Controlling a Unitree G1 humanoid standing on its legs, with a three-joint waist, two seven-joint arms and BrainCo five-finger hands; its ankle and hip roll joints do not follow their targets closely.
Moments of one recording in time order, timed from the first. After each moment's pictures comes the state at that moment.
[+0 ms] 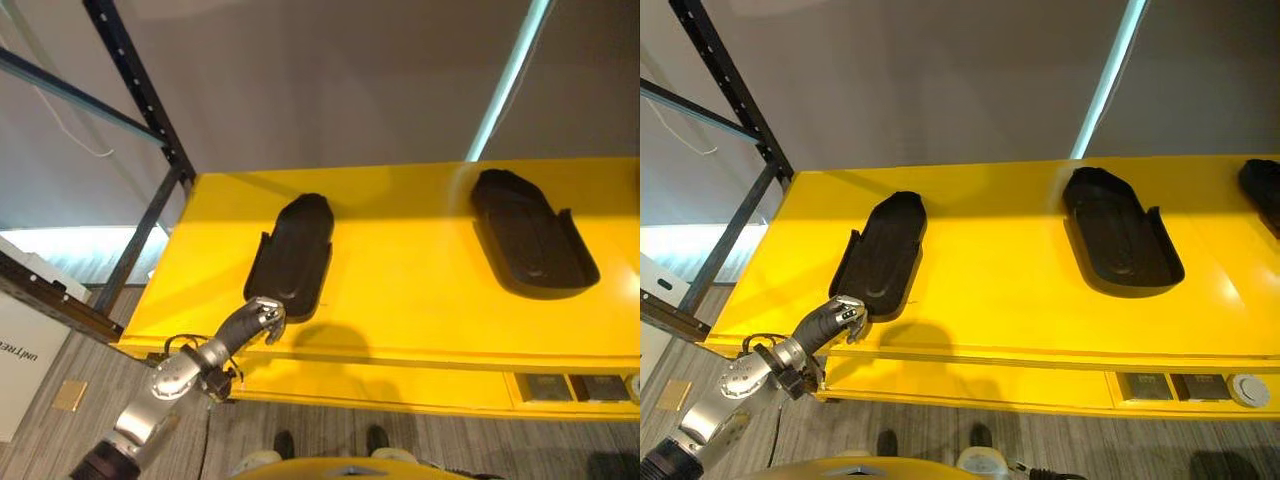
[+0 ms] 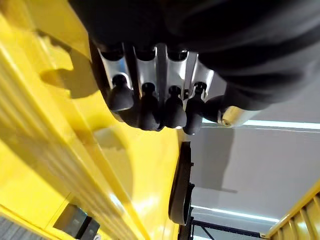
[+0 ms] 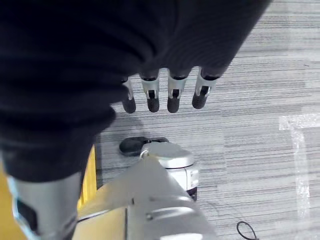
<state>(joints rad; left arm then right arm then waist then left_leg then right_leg) 0.05 0.60 -0.48 -0.05 -0.56 -0.16 -0.28 0.01 -0.36 0.21 1.24 0.35 0.24 0.14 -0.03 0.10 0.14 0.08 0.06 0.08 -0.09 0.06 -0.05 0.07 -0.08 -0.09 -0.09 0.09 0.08</state>
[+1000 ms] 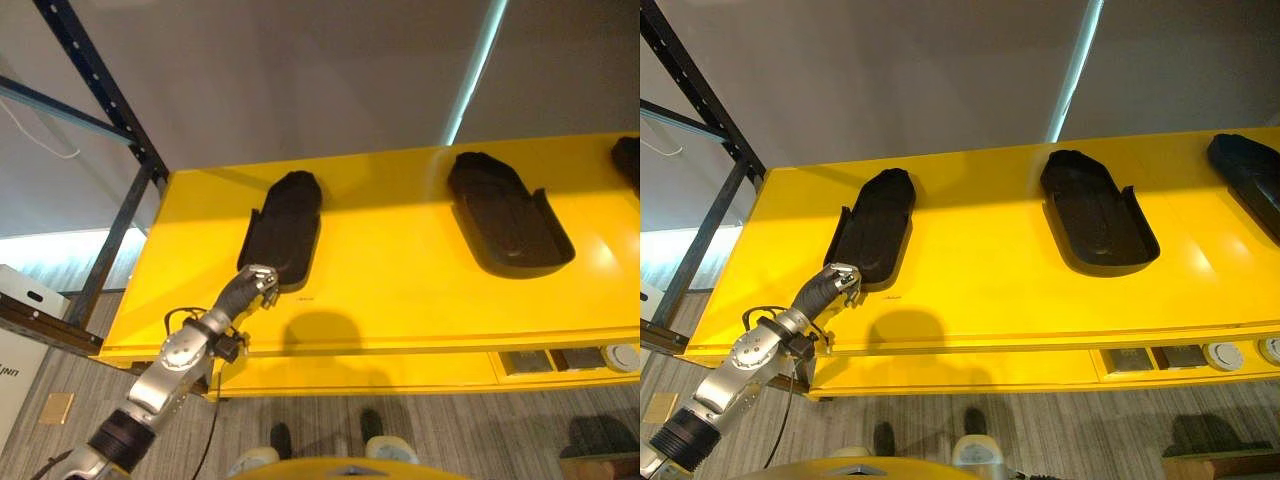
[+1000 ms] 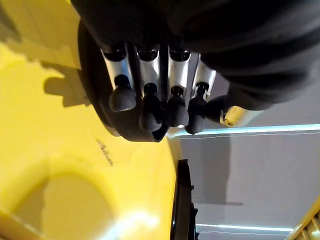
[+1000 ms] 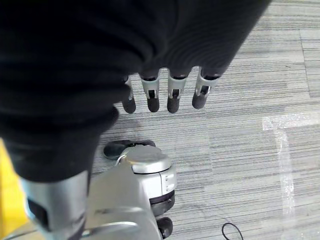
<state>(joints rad) -0.08 0.53 -0.43 0.02 -0.50 -0.17 -0.13 0.04 -0.36 0.22 1.20 0.31 0.23 0.14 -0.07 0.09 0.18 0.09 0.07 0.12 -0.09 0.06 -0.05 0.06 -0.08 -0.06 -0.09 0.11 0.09</state>
